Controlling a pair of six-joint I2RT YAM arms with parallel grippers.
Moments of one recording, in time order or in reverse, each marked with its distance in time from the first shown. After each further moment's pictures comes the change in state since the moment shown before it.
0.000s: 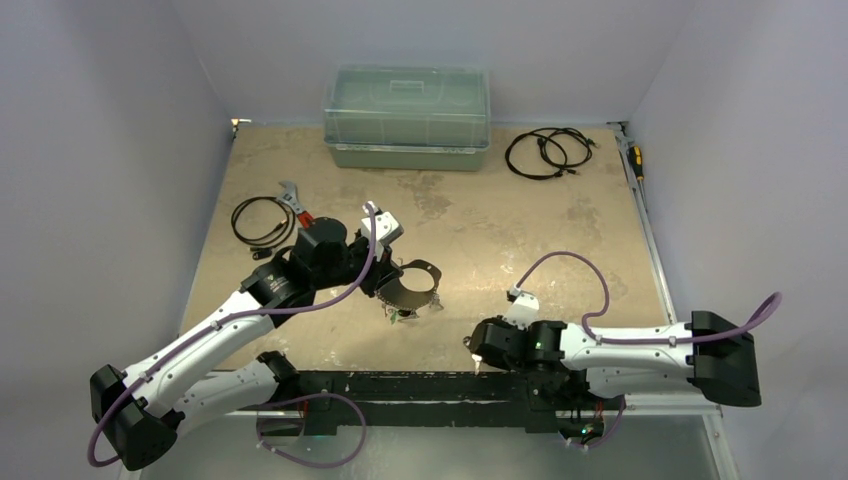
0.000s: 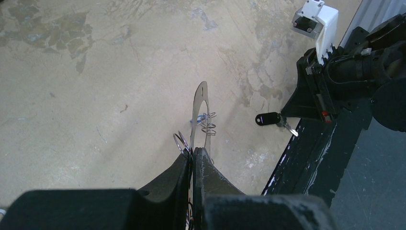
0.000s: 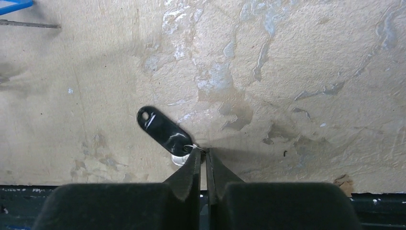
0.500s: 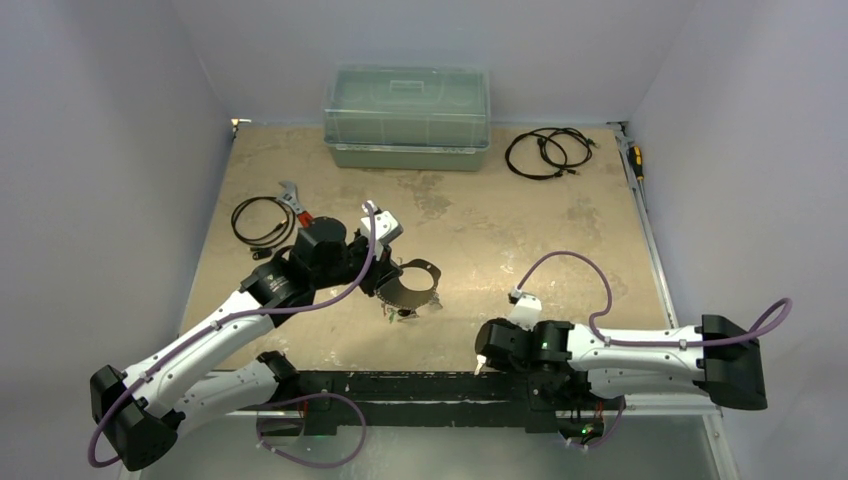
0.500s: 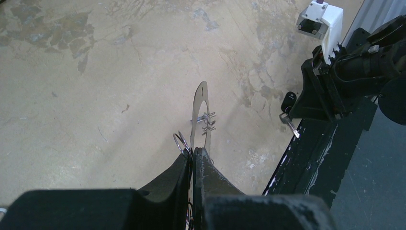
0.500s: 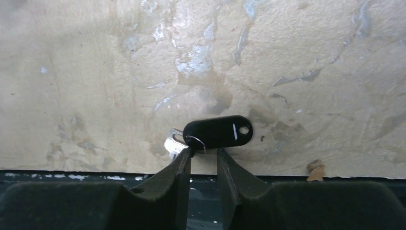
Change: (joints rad) left arm 0.006 0.000 0.001 0.000 0.000 0.000; right arm 0.000 -0.057 0.002 -0.093 -0.053 -0.052
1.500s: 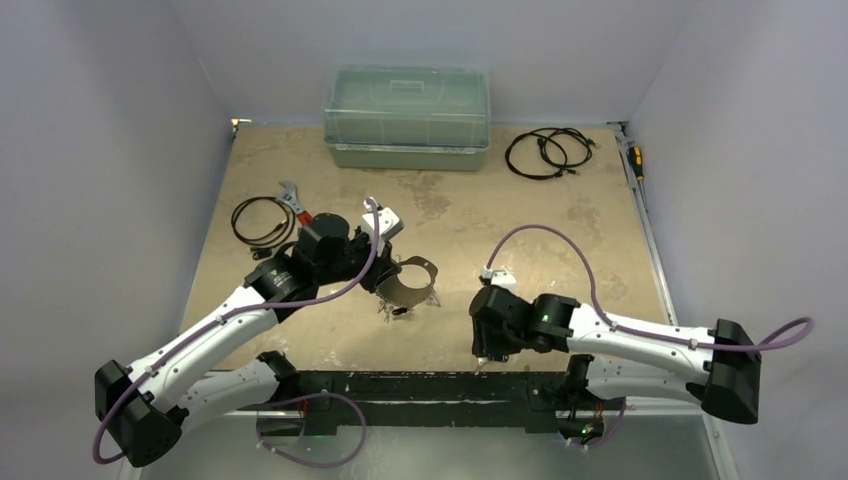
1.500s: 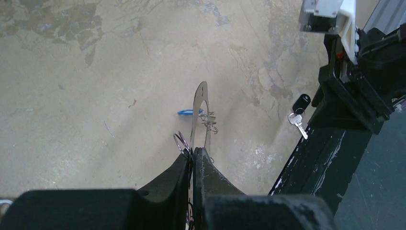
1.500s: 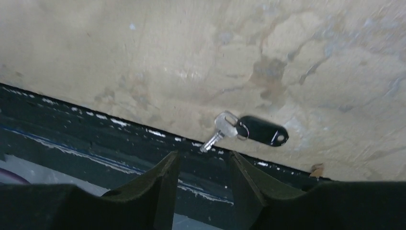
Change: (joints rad) left arm 0.021 0.034 0.011 -0.008 -0.018 0.000; right arm -0.202 0.033 0.237 -0.047 -0.235 -0.522
